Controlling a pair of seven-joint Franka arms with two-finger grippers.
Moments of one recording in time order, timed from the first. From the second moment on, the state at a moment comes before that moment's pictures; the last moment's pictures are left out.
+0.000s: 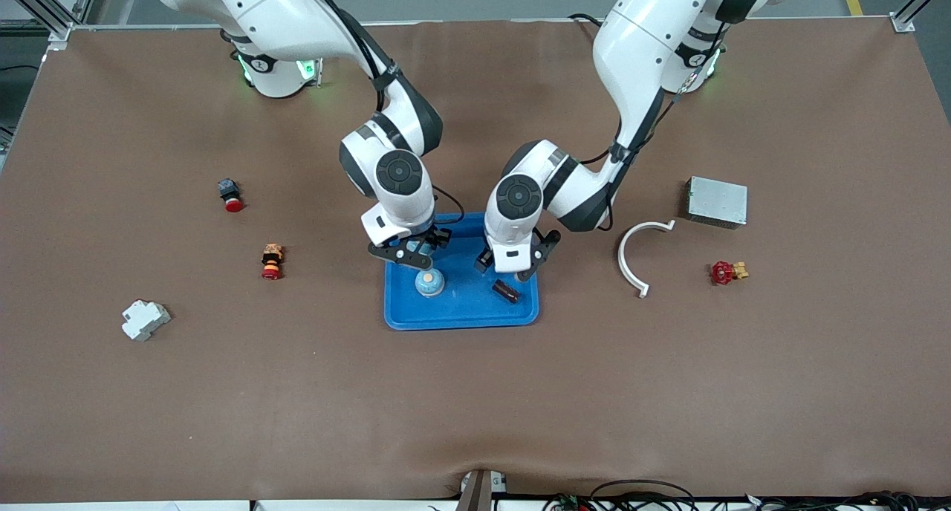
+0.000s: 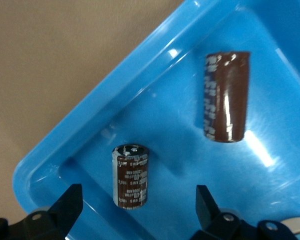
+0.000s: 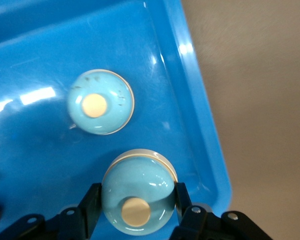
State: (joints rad) left arm -0.68 0.78 -0.08 -1.54 -0.10 2.27 -1.56; right arm 0.65 0.55 0.02 -1.72 -0.02 2.20 0.96
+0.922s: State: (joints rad) left arm -0.68 0.79 -0.07 -1.54 -0.10 2.27 -1.56; right arm 0.19 0.47 -0.01 -1.74 -0.02 2.17 -0.04
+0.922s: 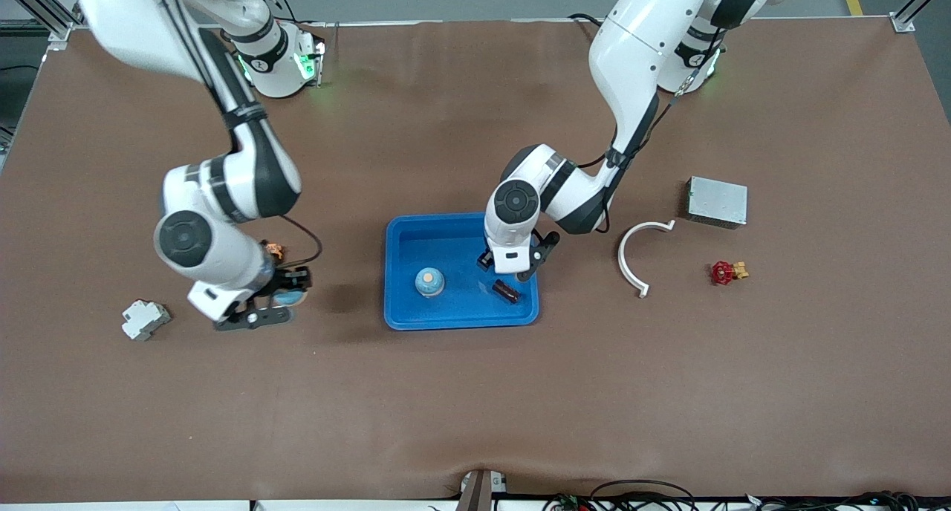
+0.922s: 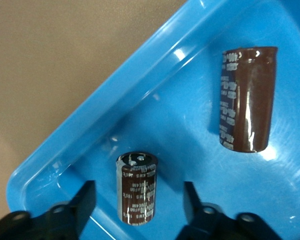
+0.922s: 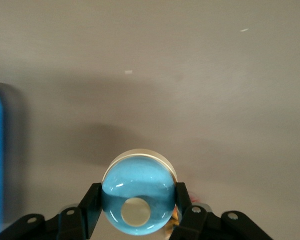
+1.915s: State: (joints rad) left arm -0.67 0.78 -0.07 -1.51 -0.10 2.27 -1.56; right arm -0.13 0.67 0.00 -1.77 -0.02 2.49 -0.54
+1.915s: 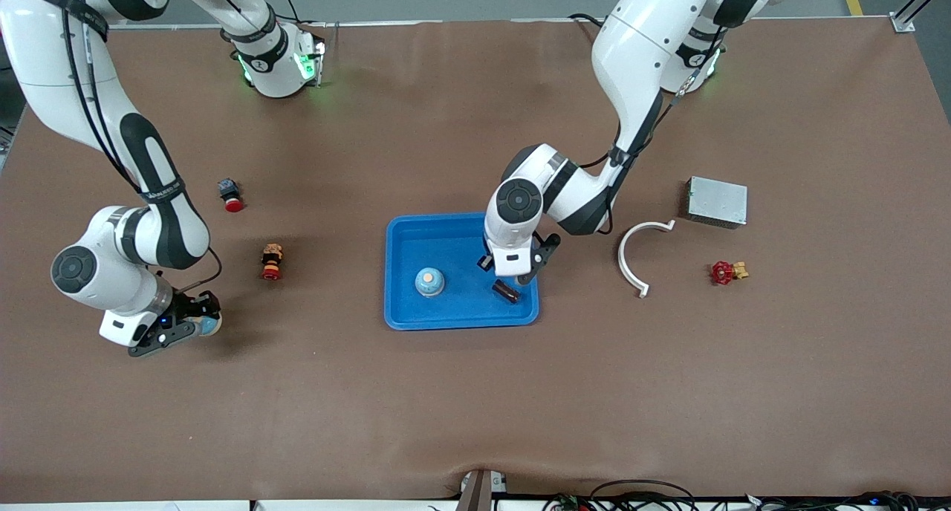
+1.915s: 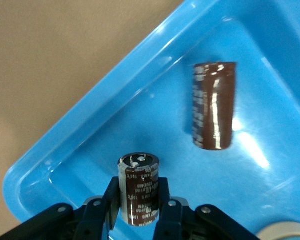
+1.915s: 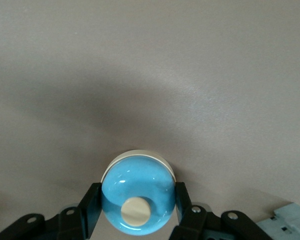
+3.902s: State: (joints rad) left arm -0.13 0.25 -0.07 -1.90 -0.03 1.88 -0.41; right arm 0.46 0.53 0.12 -1.75 -0.02 2.30 0.91
